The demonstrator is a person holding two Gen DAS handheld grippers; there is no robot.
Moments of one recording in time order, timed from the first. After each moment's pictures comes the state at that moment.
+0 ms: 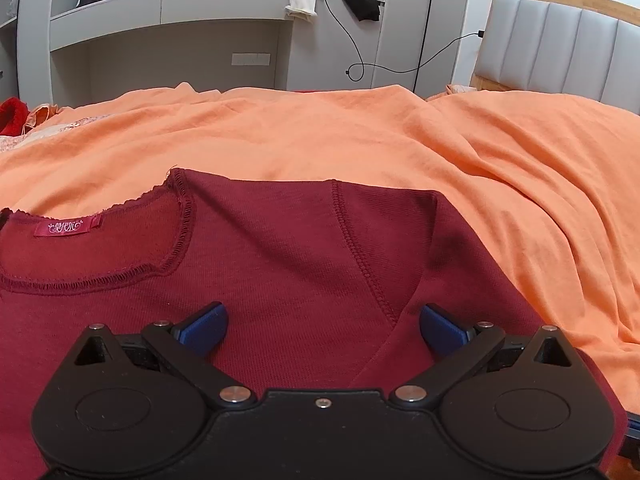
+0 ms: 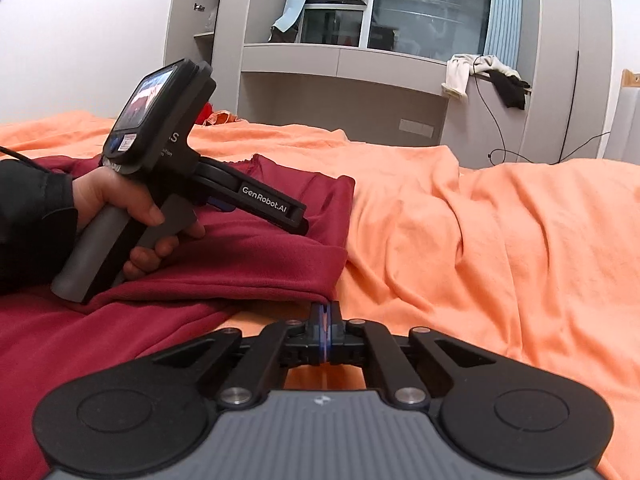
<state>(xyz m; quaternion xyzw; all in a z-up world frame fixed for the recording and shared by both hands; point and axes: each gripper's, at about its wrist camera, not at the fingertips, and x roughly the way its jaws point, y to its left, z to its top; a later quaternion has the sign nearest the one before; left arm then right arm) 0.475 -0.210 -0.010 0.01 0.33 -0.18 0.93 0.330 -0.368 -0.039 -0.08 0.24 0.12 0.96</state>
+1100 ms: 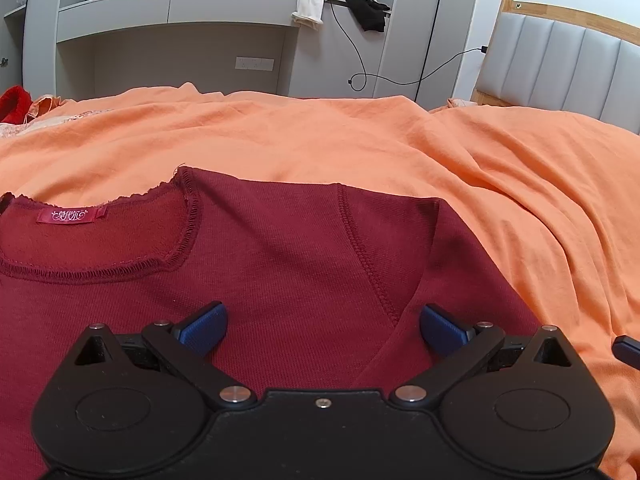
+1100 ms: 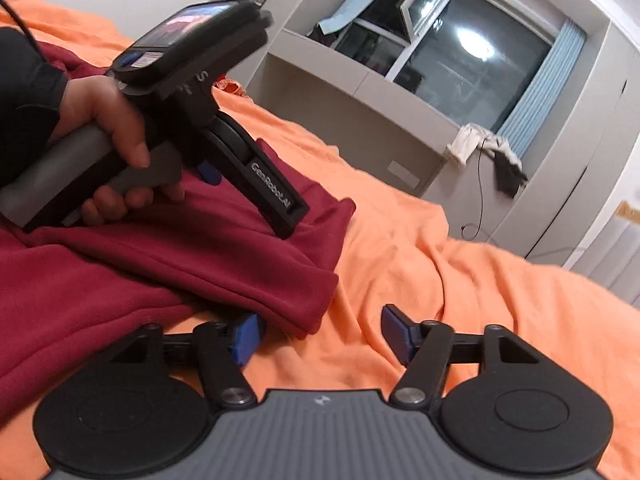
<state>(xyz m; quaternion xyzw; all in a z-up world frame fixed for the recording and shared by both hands) 0.474 -0.201 -0.013 -0.02 0.32 -0.18 0.93 0.336 -0.320 -0.057 -0.29 0.18 0.07 0.94</state>
